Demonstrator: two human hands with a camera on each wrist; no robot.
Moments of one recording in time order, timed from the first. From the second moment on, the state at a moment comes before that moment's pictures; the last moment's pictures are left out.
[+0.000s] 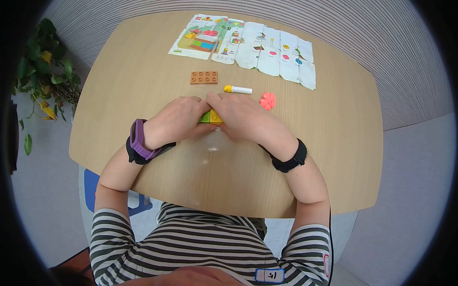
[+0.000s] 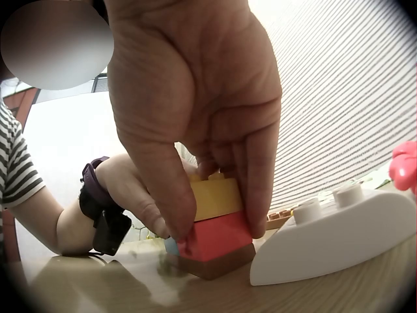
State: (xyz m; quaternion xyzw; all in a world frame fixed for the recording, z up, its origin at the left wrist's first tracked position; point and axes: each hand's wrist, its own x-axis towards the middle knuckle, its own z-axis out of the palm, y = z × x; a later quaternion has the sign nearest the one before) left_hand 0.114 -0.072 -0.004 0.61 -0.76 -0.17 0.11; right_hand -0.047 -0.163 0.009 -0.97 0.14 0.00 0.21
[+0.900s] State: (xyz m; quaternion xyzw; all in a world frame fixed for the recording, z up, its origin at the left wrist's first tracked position) left_hand 0.115 -0.073 -0.004 0.61 -0.76 -0.18 0.11; right_hand -0.048 -0.163 0.010 -0.97 0.14 0.00 0.20
